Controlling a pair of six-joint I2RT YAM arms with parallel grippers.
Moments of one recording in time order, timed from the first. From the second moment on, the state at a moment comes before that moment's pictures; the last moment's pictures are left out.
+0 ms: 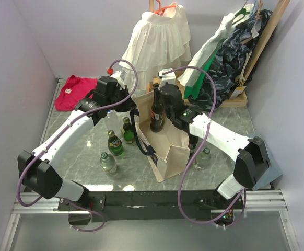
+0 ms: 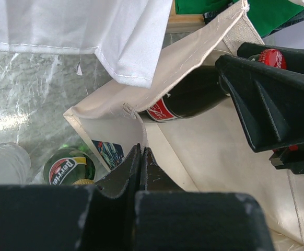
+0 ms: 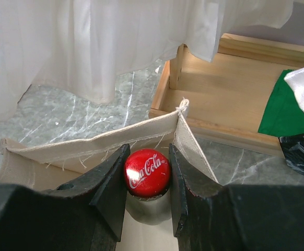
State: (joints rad) left arm -0.49 1.42 1.35 -0.48 0.13 -0.52; right arm 0.73 1.55 1.30 -0.02 0.45 0.18
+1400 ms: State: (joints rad) left arm -0.49 1.42 1.37 -0.54 0.10 -0.50; right arm 0.73 1.53 1.47 -0.12 0.44 0.29
